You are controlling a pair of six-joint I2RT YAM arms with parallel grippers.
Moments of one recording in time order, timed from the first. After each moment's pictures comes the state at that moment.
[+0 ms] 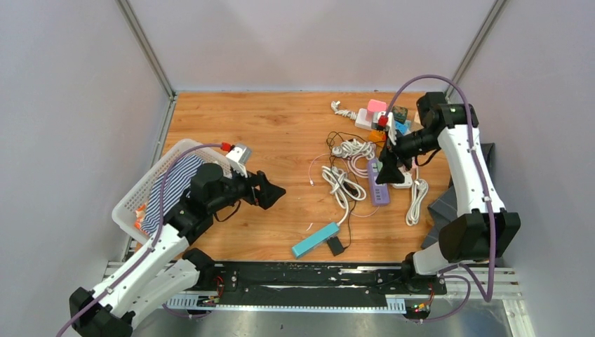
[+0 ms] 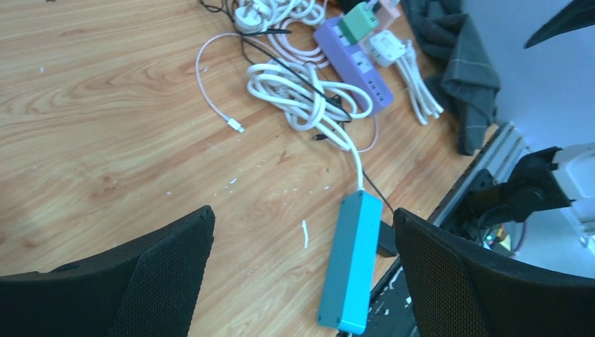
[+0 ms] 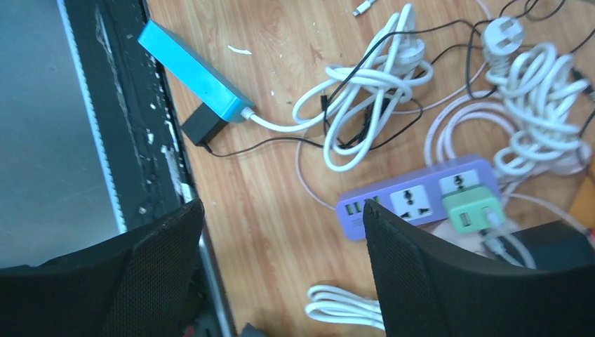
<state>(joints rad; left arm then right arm) -0.56 0.73 0.60 -0.14 0.29 -0.38 0.05 1.47 1.60 -1.54 -0.82 -1.15</state>
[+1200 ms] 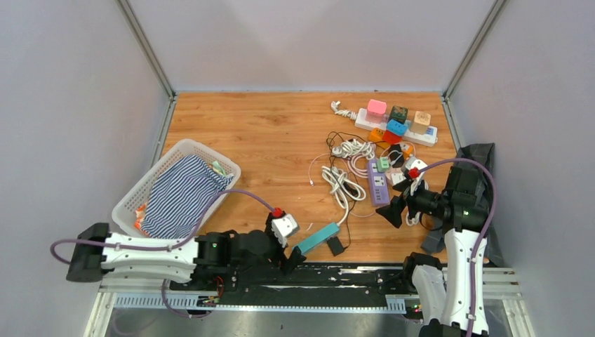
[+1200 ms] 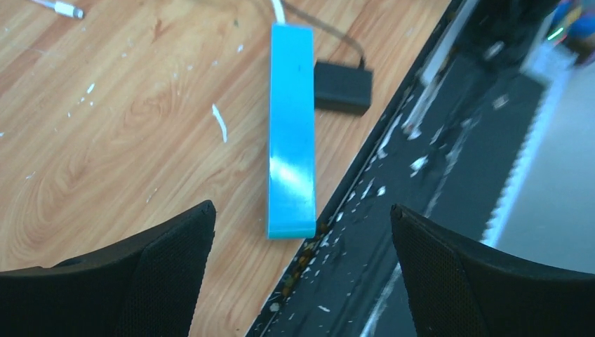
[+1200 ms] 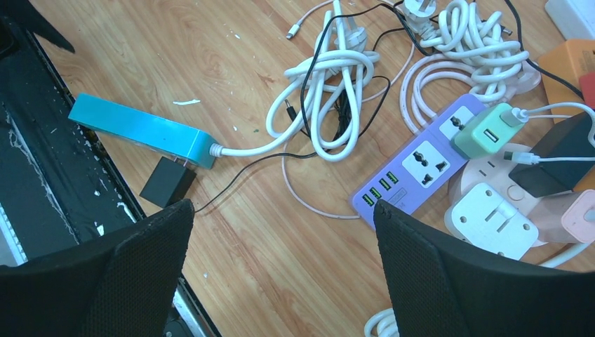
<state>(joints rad) -1.41 0.75 0.37 -0.04 -0.29 -0.34 -0.25 0.70 0.75 -0.95 -1.01 -0.77</state>
